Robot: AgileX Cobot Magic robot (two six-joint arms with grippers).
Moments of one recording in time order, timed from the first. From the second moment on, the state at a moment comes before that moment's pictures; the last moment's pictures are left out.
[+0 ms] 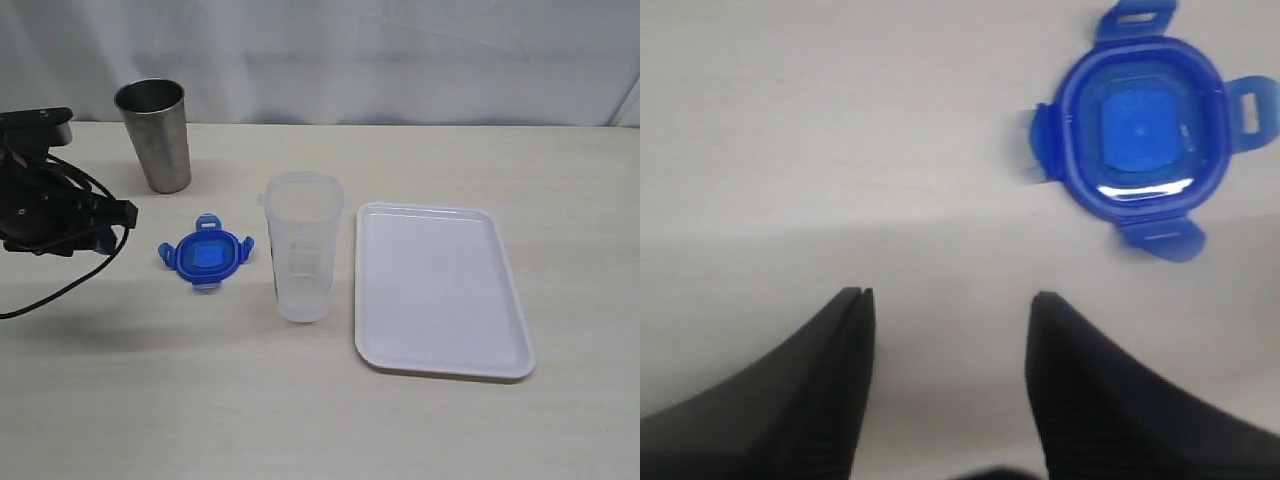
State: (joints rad) left arm -0.17 1.66 -0.93 -0.20 0.54 0.02; right arm 0.00 0.01 0.00 0.02 0.34 -0.03
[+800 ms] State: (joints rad) left arm -0.17 1.96 -1.10 -0.56 0.49 0.34; right arm 0.00 0.01 0.00 0.02 0.34 -0.03
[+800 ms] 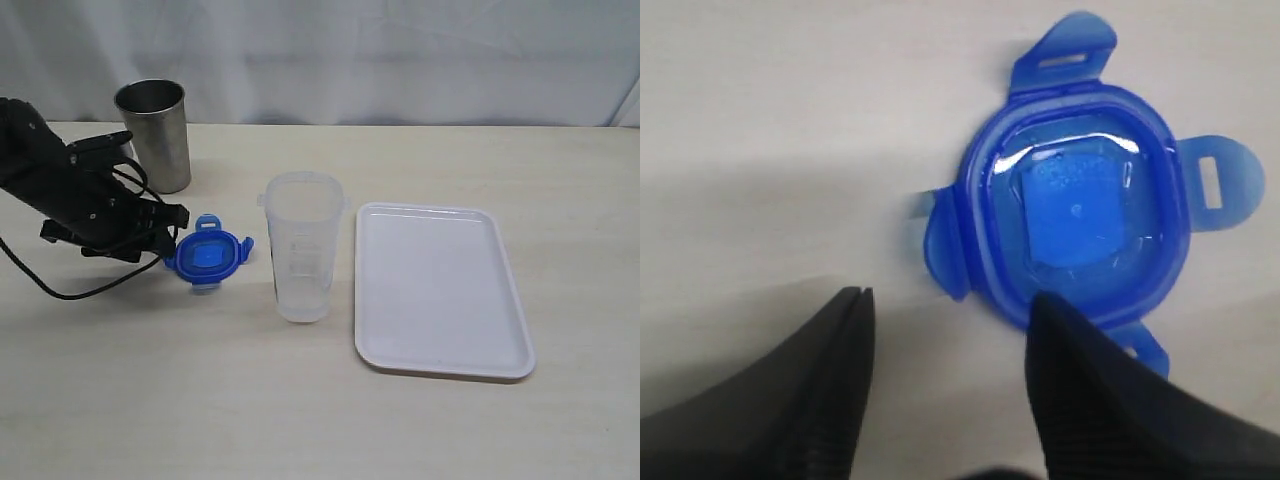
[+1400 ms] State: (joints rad) left arm -0.17 2.01 -1.10 -0.63 0.40 0.40; right arm 0.00 0.01 0.00 0.02 0.34 -0.03
